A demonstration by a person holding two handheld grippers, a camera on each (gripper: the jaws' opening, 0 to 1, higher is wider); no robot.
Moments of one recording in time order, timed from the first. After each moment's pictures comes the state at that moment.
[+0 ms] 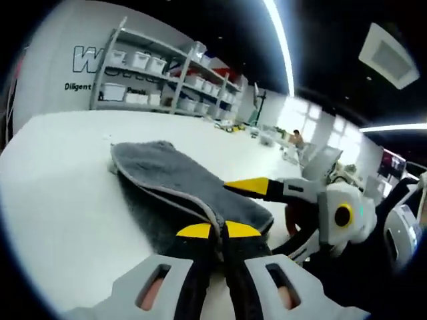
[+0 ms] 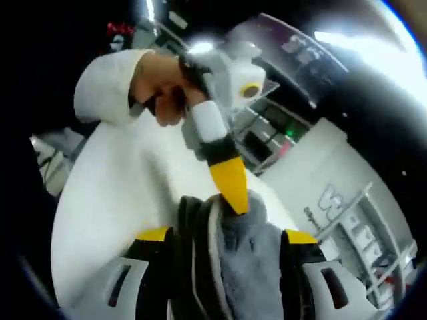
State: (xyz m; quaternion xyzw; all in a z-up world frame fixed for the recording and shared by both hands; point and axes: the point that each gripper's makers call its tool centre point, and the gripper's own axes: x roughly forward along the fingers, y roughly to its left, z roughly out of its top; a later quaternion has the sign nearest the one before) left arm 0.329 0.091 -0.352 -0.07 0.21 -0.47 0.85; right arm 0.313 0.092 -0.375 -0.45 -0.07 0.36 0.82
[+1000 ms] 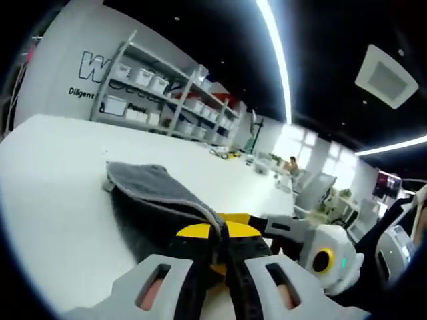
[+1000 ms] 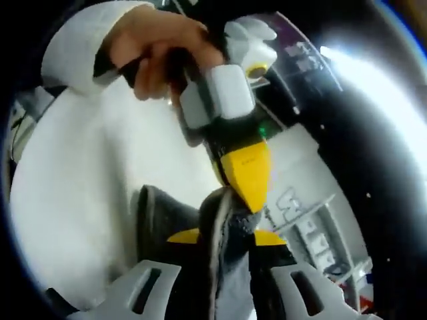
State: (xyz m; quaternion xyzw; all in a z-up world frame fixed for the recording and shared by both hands) left arm 0.331 0.085 -0.320 -0.14 0.16 -0.48 0.85; right arm 0.339 0.082 -0.347 -0.53 -0.11 0.21 0.81
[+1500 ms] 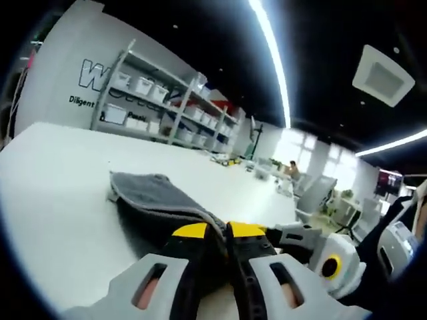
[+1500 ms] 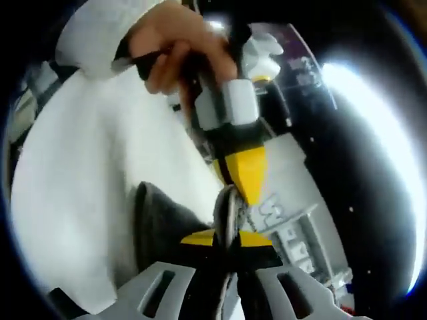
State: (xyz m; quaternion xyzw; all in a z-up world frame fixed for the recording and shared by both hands) left arm 0.332 0.093 -0.310 -0.12 0.13 -0.48 0.86; right arm 0.318 0.078 -0.342 -0.51 -0.13 0.21 0.82
